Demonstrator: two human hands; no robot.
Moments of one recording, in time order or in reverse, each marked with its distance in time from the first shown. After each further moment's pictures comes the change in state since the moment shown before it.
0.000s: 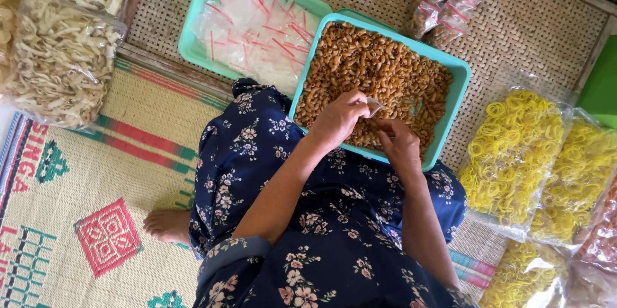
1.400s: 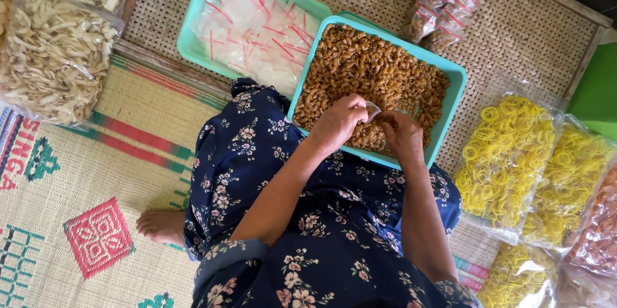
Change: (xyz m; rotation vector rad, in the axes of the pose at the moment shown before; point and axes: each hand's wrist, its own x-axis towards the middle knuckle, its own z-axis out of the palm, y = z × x) left_hand -0.012 -0.016 0.028 -0.024 0.036 -0.009; right_hand 0.030 0.031 0.005 -0.162 0.049 -0.062
